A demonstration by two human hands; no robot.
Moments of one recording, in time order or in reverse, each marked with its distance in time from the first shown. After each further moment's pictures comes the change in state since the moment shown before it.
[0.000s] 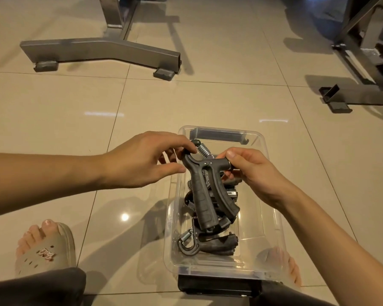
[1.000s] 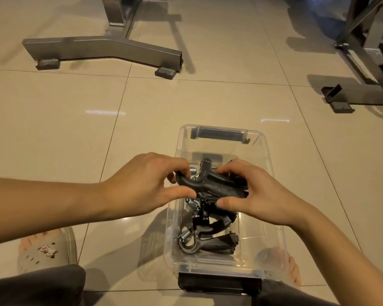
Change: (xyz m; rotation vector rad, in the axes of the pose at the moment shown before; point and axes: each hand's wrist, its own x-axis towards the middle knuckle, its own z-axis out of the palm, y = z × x) left_hand -0.027 0.024 0.024 0.082 0.006 -0.124; right_hand -0.035 -0.006 0.001 -0.764 -0.123 -0.111
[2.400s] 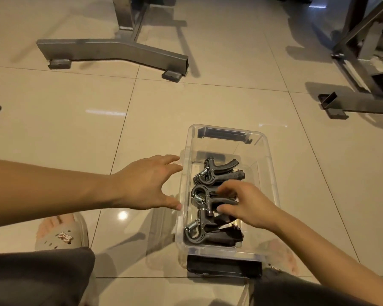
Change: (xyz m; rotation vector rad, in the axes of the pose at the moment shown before) left_hand -0.021 -0.018 -0.003 0.309 -0.370 -0.143; right_hand -0.004 0.023 0.050 -0.197 -0.019 0.091
